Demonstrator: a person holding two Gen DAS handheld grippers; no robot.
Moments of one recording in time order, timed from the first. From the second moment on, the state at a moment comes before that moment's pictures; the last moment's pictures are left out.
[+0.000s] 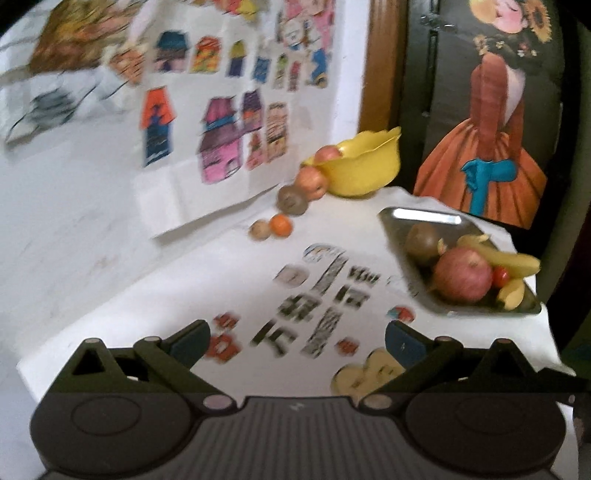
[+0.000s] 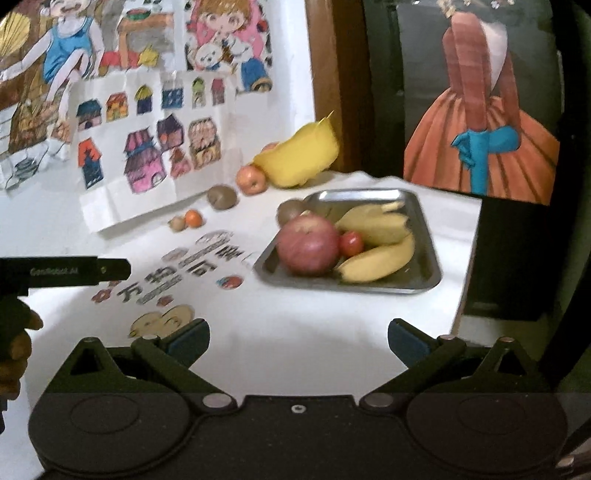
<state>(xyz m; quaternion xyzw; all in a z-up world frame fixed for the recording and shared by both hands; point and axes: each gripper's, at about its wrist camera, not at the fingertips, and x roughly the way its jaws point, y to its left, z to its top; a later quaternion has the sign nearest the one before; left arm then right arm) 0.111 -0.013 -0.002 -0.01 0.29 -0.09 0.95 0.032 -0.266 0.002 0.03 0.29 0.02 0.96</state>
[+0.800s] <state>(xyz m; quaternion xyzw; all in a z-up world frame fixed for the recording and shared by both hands) 0.118 0.084 -0.003 0.00 0.29 0.01 0.96 0.103 -0.183 0.025 -0.07 0.27 0.13 0.95</state>
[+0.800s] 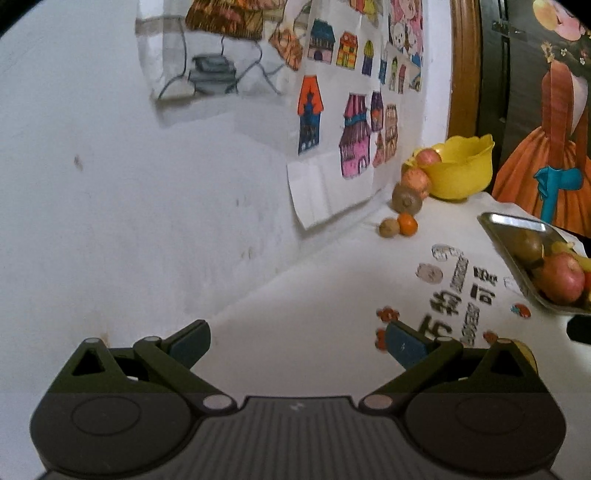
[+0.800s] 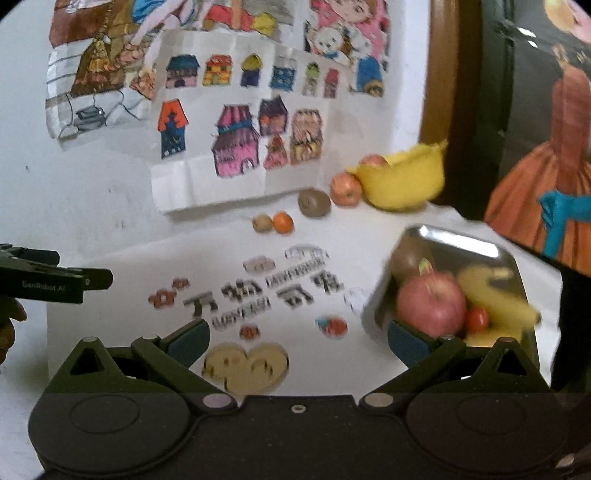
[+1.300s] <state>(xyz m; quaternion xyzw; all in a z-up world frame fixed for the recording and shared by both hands) 0.169 0.054 0.009 0.07 0.22 -0.06 0.97 0.213 -0.180 0.038 -0.08 0.26 0.18 0.95</state>
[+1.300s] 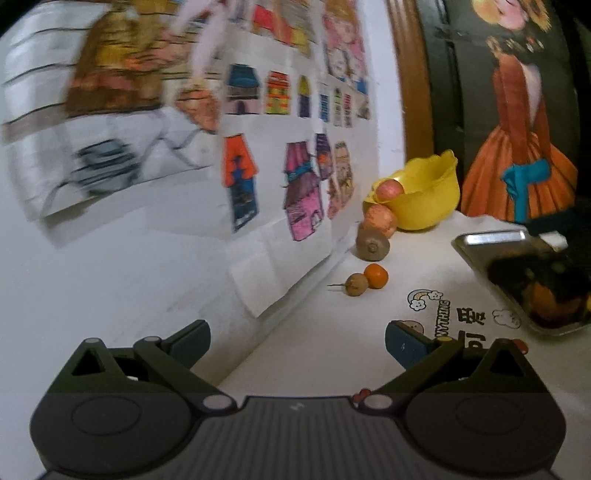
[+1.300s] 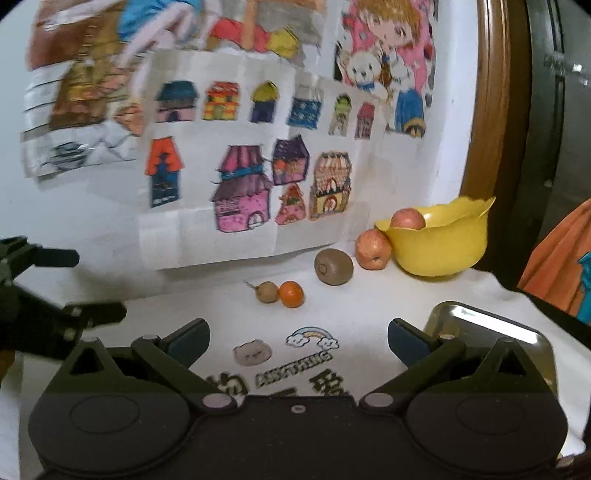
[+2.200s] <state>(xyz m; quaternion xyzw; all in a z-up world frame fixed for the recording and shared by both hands) 0.276 0.007 -0.036 0.15 0.26 -0.12 0.95 0.379 -0.140 -0.032 -0.18 0.34 0.32 0.87</state>
